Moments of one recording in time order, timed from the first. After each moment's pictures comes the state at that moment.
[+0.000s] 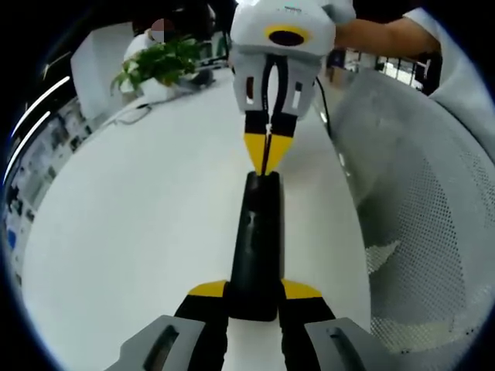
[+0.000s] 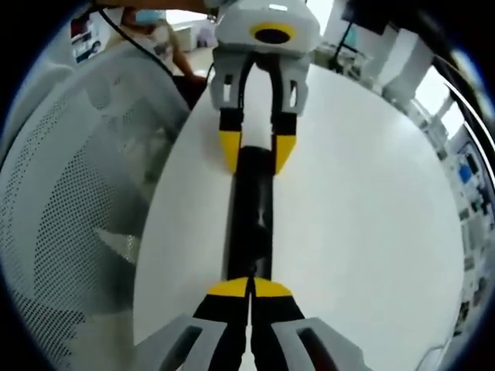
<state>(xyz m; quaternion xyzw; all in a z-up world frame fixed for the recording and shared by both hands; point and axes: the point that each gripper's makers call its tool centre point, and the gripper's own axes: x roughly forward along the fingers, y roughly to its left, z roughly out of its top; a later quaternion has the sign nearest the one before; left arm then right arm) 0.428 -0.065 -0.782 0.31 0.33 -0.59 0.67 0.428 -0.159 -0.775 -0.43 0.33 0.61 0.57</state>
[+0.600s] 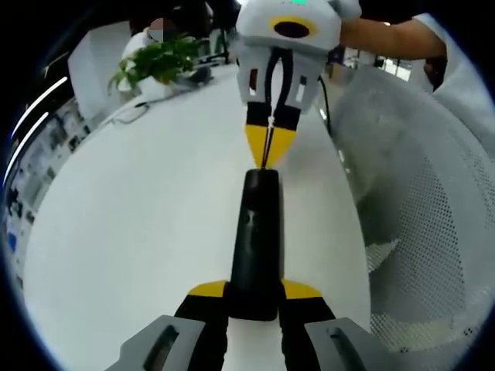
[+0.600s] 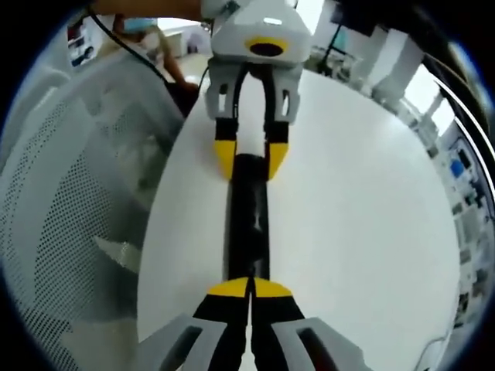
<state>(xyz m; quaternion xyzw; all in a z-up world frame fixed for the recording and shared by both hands) 0.427 -0.065 -0.782 0.32 0.34 -0.59 0.67 0.428 -0.159 -0.761 -0.42 0.32 0.60 0.60</state>
